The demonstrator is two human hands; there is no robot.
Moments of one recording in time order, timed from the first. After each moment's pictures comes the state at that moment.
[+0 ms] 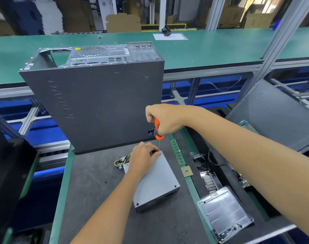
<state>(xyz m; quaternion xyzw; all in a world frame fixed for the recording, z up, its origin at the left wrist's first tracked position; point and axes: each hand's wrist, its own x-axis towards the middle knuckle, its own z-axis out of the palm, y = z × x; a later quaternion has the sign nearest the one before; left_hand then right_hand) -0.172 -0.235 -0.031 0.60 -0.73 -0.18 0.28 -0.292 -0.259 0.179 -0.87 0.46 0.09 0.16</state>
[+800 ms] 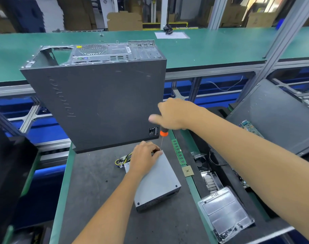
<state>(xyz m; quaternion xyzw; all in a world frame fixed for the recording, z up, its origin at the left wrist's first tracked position) -0.173 -0.234 -0.034 0.59 -0.73 -0.17 0.29 -0.298 -0.265 0.172 -0.85 0.52 0.11 0.01</state>
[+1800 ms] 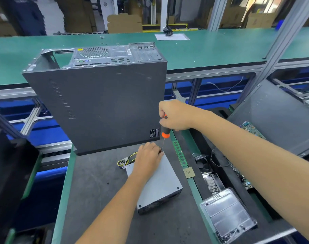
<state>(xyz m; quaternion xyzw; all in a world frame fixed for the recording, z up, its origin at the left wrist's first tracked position) -0.180 -0.234 -0.029 0.57 -0.80 -0.05 0.19 -0.309 -0.272 0.164 -0.83 0.53 -0.01 0.19</state>
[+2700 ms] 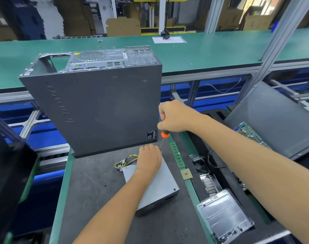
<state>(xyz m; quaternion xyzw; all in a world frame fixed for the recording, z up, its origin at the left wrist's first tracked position) -0.203 -0.237 -0.019 0.58 -0.80 0.12 -0.06 -0.314 -0.261 0.168 -0.81 0.56 -0.06 0.18</state>
